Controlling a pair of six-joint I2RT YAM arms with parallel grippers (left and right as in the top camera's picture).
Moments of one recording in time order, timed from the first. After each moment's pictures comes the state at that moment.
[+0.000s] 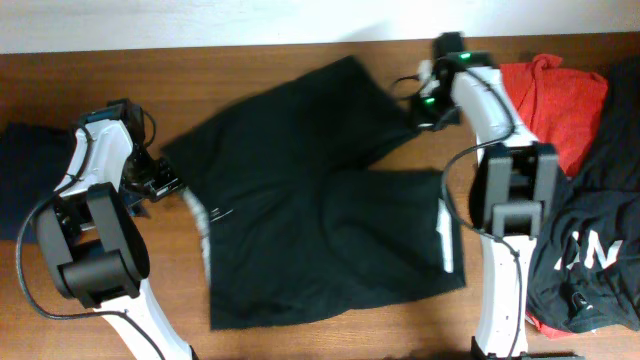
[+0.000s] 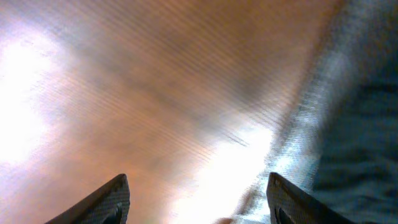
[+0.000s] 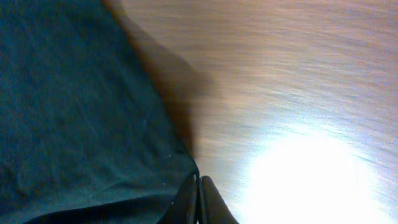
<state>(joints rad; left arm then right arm) 0.23 2.12 1.60 -1.19 -0.01 -0.38 0.00 2.48 2.18 -1.12 -0.13 0.05</state>
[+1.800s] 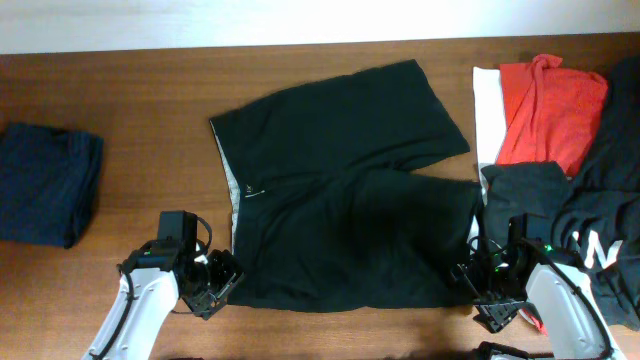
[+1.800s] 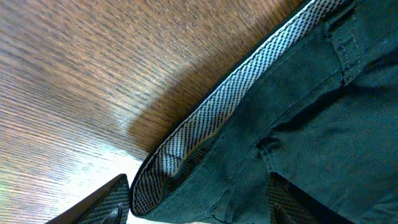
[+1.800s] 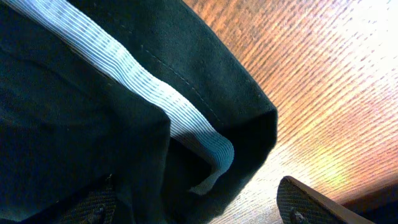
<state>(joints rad) 0.01 1.27 0.56 -0.80 0.34 -0.75 -0.29 1.21 0.53 -0.96 -0.25 0.76</state>
